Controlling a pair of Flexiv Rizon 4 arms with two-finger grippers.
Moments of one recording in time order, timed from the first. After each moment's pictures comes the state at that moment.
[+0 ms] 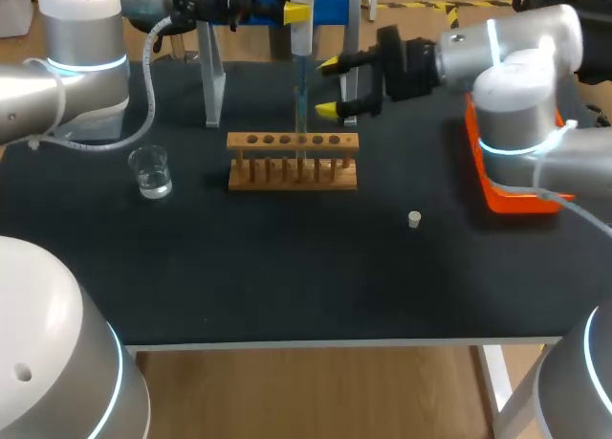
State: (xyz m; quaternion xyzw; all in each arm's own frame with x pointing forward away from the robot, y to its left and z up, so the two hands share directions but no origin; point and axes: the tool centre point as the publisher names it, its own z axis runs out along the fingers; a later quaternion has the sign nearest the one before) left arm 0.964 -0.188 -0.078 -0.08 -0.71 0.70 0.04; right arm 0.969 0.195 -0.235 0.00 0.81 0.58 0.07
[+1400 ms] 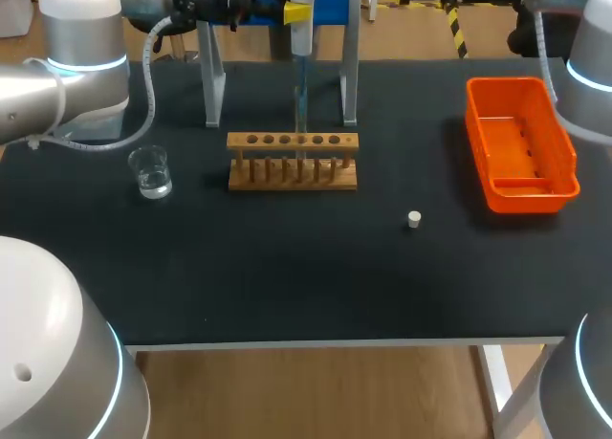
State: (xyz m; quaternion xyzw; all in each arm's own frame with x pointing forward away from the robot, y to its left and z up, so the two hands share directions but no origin) left arm 0.964 -0.188 -0.078 -0.08 -0.71 0.70 0.04; right arm 0.926 0.142 -0.005 0.03 0.72 0.69 0.05
